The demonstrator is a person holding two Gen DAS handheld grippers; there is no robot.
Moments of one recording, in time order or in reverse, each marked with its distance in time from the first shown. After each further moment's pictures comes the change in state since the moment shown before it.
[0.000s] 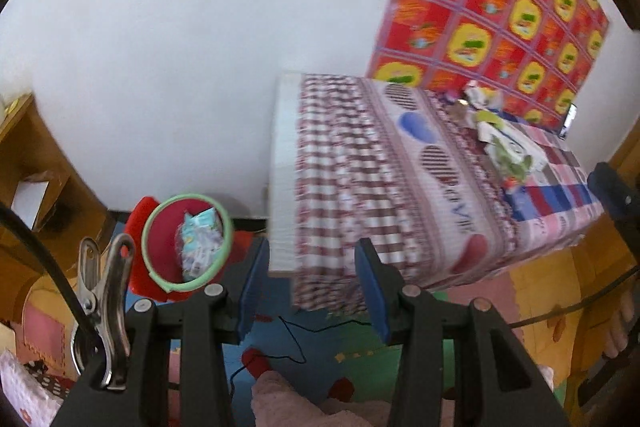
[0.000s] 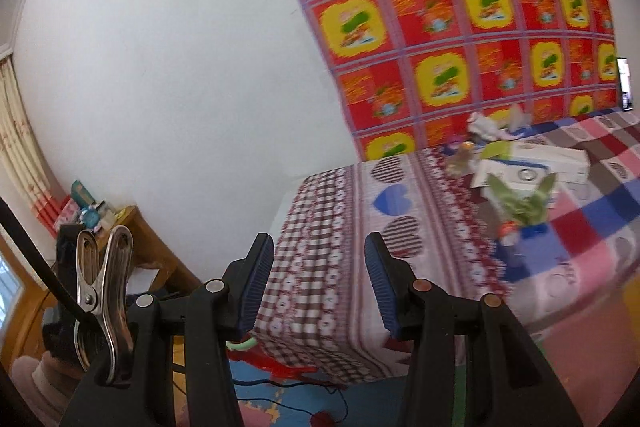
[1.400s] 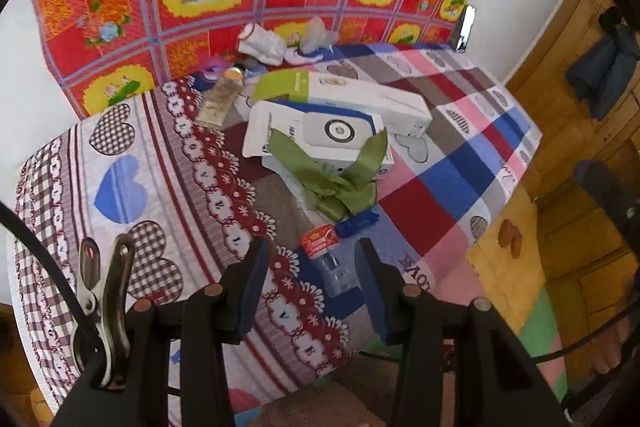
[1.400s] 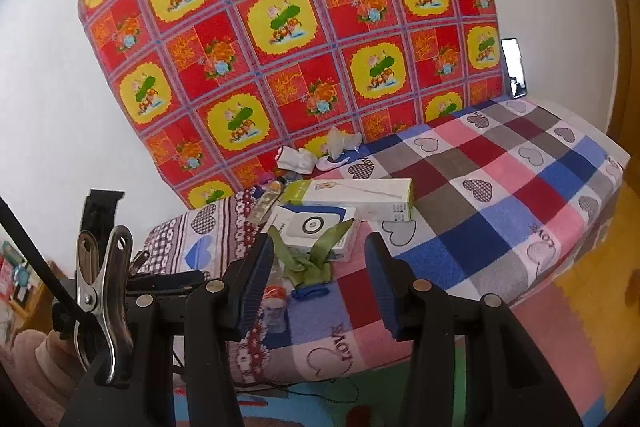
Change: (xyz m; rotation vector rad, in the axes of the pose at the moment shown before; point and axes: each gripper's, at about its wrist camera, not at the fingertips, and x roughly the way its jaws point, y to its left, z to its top) left arm 0.171 -0.284 0.097 0.345 0.205 -0.283; right arm -0.030 -0.254 0.075 0.141 0.006 -0.287
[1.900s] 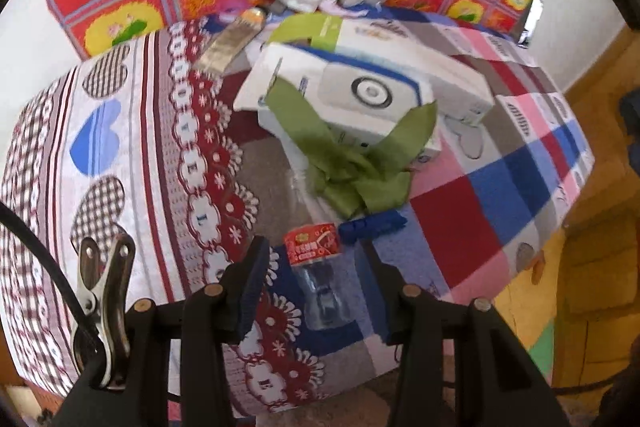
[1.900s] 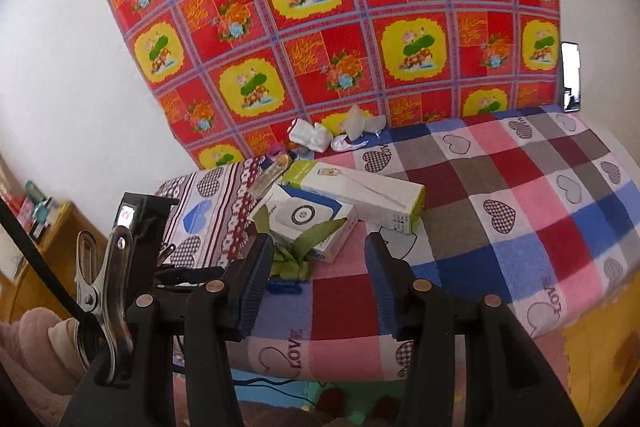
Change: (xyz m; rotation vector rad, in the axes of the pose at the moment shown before) left arm 0.072 -0.018 -0.003 -0.174 0.099 0.137; right arm 0.047 -0.051 0.031 -0.159 0.145 0.158
